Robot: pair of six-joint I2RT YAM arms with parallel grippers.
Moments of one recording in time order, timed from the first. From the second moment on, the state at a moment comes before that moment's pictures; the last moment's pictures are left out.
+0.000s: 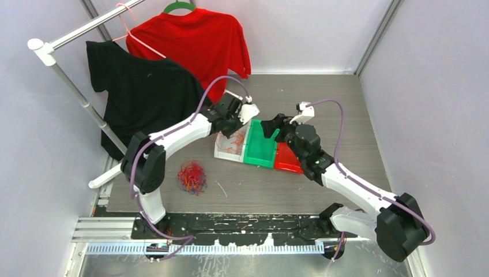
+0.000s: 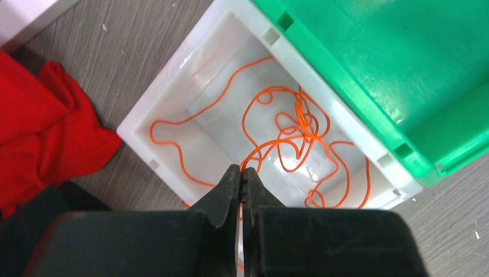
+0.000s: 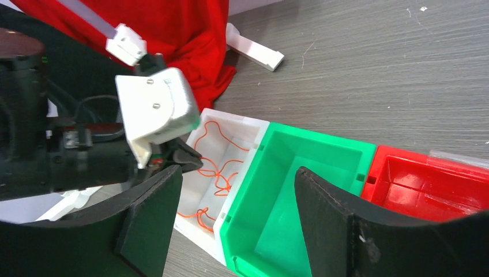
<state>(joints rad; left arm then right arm) -0.66 1.80 1.40 -0.51 -0.02 0.41 0.58 1.09 0.60 0.35 0.20 0.55</state>
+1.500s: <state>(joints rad) -0.04 1.41 1.28 -1.14 0.56 0.64 0.84 1.83 1.24 0.02 0.00 0.32</state>
